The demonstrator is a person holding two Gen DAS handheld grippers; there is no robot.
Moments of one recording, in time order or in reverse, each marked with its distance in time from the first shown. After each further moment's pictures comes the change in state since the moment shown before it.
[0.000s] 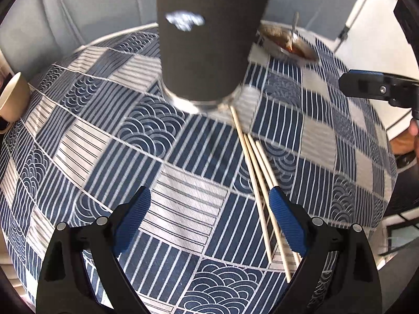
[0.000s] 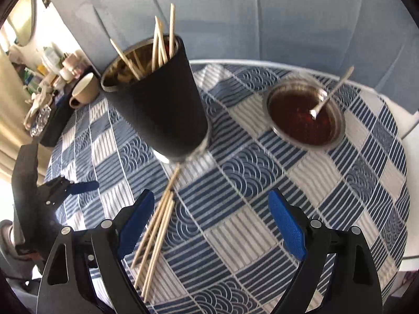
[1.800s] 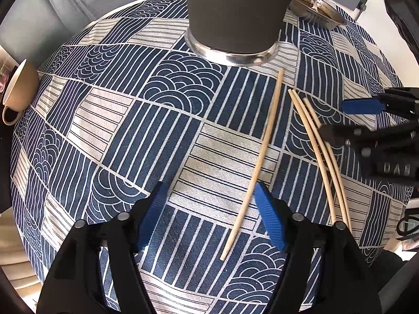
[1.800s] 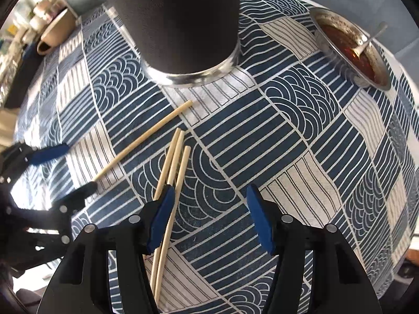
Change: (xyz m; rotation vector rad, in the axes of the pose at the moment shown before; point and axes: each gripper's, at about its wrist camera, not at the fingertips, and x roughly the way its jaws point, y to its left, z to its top) left arm 0.018 0.035 -0.021 0.027 0.144 0.118; right arm 0.103 0.073 -0.036 -0.033 0.264 -0.153
